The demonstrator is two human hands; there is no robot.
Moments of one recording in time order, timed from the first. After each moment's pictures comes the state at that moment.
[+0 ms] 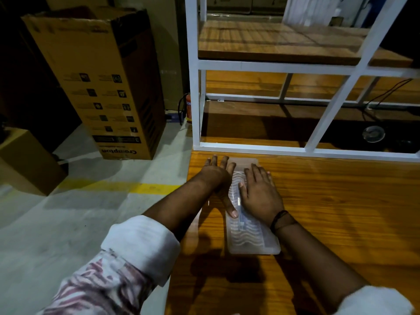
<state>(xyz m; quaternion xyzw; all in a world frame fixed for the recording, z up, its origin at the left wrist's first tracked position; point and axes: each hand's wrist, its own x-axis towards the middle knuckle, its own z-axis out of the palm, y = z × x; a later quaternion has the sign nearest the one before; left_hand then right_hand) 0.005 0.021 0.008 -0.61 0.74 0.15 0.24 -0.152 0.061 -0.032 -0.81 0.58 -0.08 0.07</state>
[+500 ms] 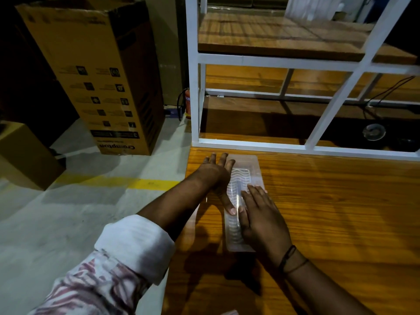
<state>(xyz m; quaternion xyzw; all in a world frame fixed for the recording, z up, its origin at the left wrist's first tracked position) 0.007 0.018 -0.002 -0.62 0.74 0.16 0.22 -0.164 0.140 -0.030 -0.82 0.55 -0.11 0.06</state>
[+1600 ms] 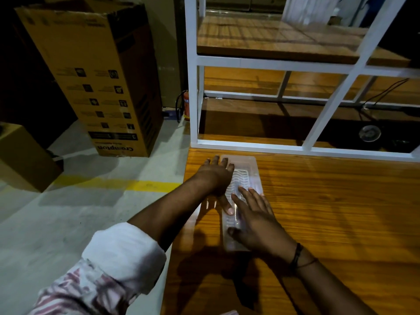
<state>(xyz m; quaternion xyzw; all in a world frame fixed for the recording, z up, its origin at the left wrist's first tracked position) 0.001 0.051 0.028 -0.60 0.76 0.12 0.21 -0.175 0.136 -0.027 -0.86 0.48 -0.03 0.16</state>
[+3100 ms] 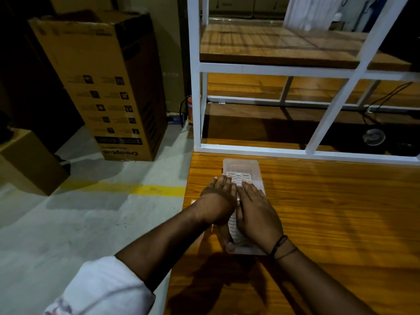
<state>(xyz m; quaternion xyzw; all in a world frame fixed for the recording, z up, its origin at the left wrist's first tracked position) -0.018 0.110 0.028 -0.58 0.76 0.07 0.27 -0.152 0.116 -0.037 -0.84 0.52 -0.13 0.07</state>
